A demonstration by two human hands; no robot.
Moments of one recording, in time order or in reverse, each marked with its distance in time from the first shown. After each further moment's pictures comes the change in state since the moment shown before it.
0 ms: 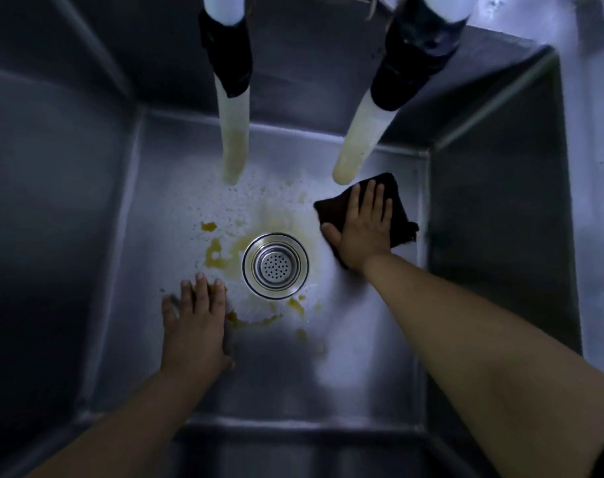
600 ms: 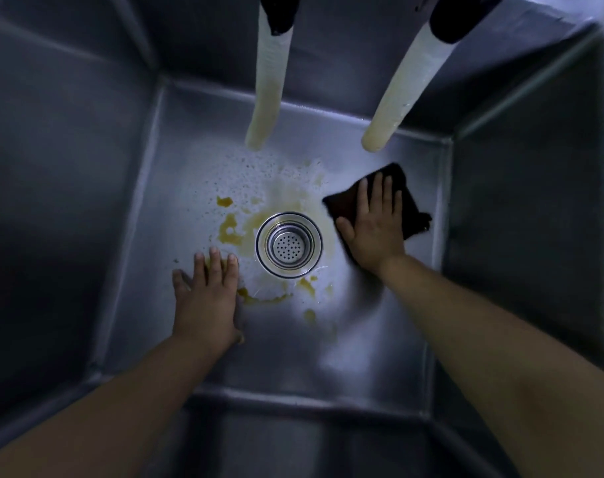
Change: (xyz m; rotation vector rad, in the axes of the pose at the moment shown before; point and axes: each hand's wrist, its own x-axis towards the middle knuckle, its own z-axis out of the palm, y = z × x) left_hand -0.003 -0.002 -0.002 -0.050 -0.028 0.011; right_hand -0.025 -0.004 0.001 0.025 0.072 -0.144
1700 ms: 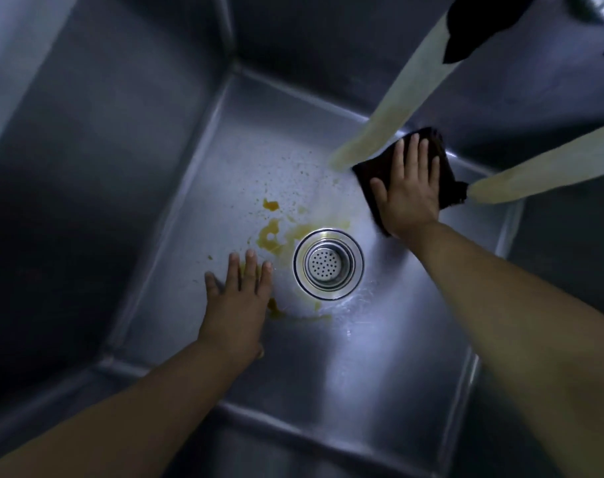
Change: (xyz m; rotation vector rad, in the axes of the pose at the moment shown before) left_hand 0.006 -0.003 -0.001 -0.083 -0.039 0.014; right_hand 0.107 -0.029 -0.010 -0.085 0.070 -0.126
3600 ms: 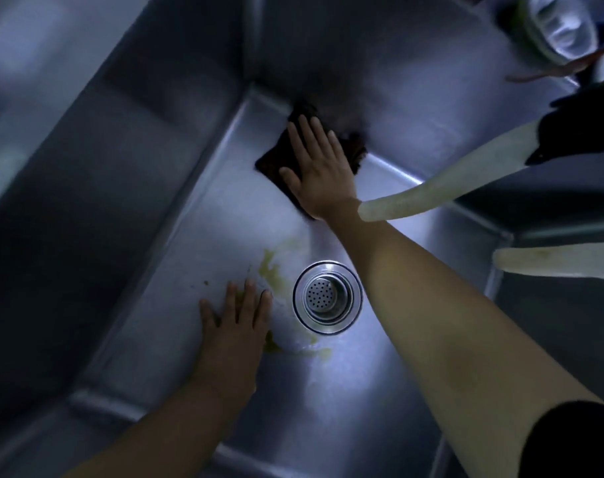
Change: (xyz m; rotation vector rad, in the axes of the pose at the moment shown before) left_hand -0.002 -0.004 0.001 -0.030 0.019 0.020; right_hand 0.079 -0.134 -0.011 -0.101 0.008 -0.395
